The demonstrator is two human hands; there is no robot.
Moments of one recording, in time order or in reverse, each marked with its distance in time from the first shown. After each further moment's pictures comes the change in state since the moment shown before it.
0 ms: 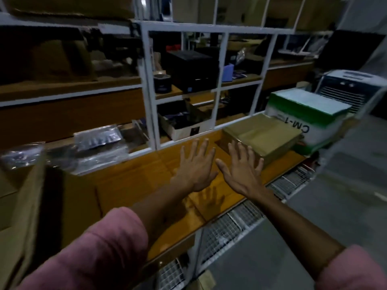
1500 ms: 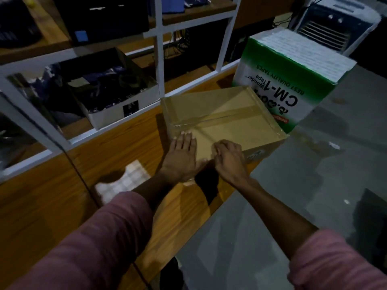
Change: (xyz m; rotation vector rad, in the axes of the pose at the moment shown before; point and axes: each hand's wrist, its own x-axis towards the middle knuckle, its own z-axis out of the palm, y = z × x) left_hand 0.335 0.034 0.217 -0.045 -0.274 0.125; right_hand 0.239 0.220 0.119 0.004 -0.109 0.110
